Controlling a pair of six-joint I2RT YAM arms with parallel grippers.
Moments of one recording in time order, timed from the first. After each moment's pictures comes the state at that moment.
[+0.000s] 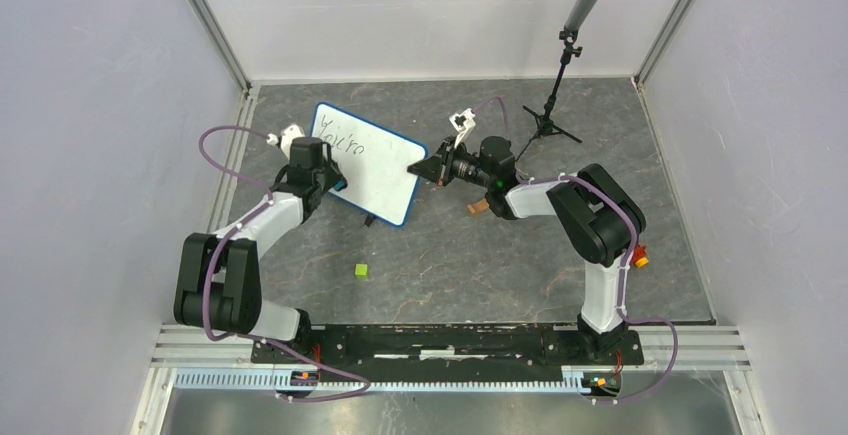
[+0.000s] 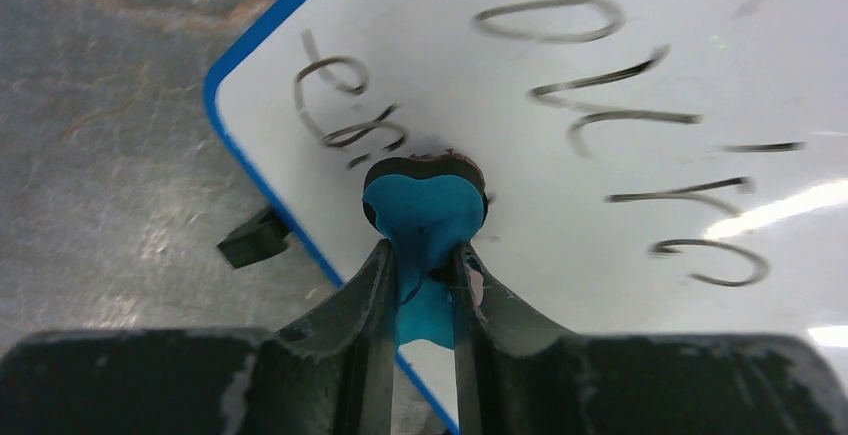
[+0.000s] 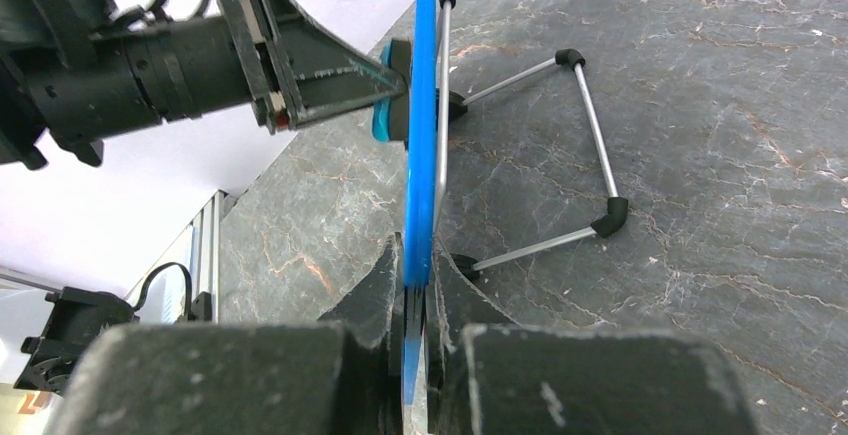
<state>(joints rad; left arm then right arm) -0.14 1.43 0.74 0.02 -0.23 -0.66 0.57 1.97 0.96 0.95 -0.58 0.61</state>
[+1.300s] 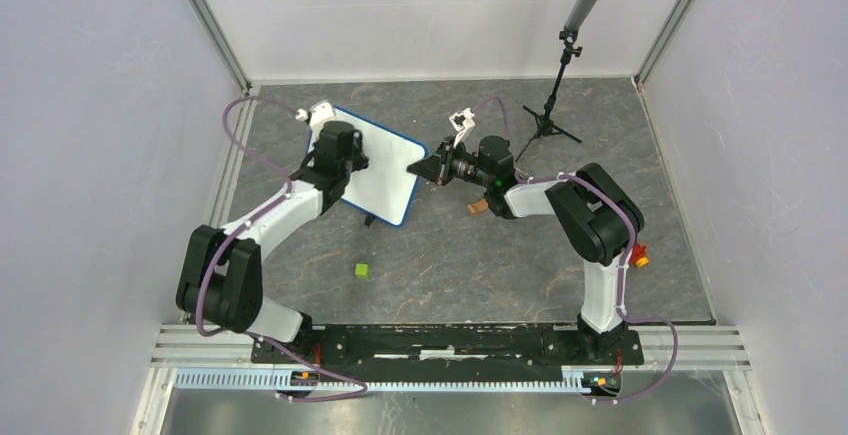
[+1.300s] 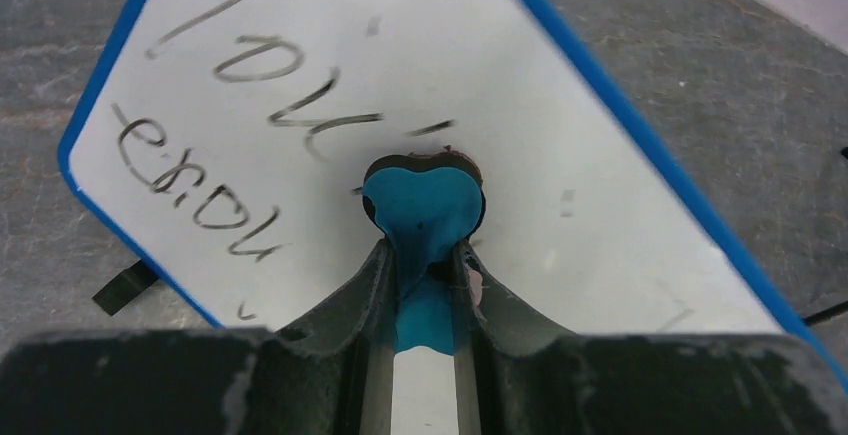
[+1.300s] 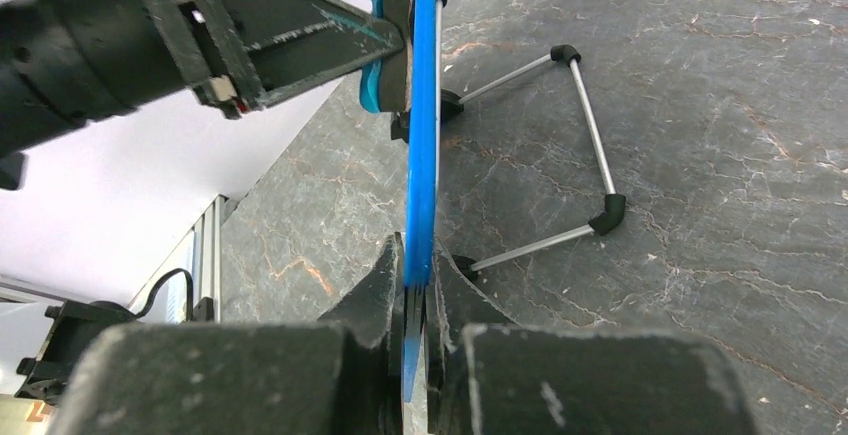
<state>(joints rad) -0.32 1.44 0.86 0.05 -0.35 -0.62 0.58 1.98 0.97 0.94 -0.57 0.63</state>
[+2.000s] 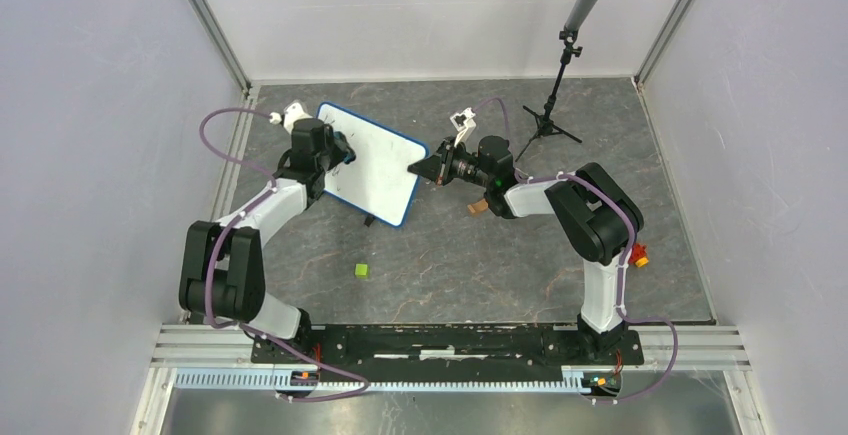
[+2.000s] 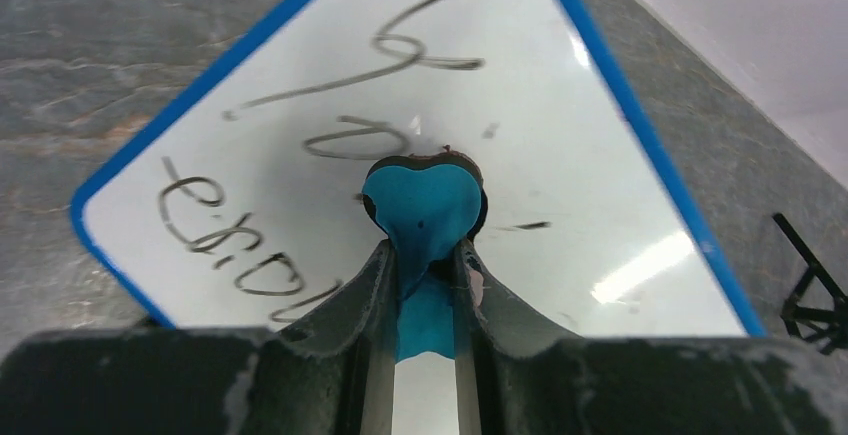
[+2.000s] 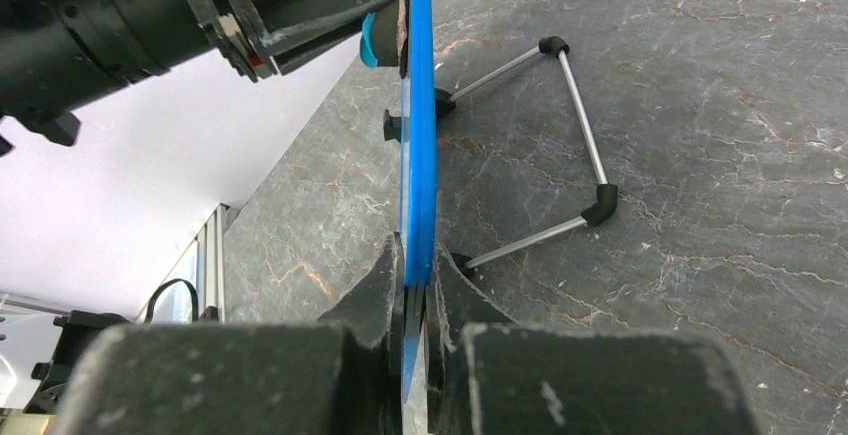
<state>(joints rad) -0.19 1.50 0.91 0.11 -0.21 -0.66 0.57 1.98 0.98 0.93 -0.55 0.65</state>
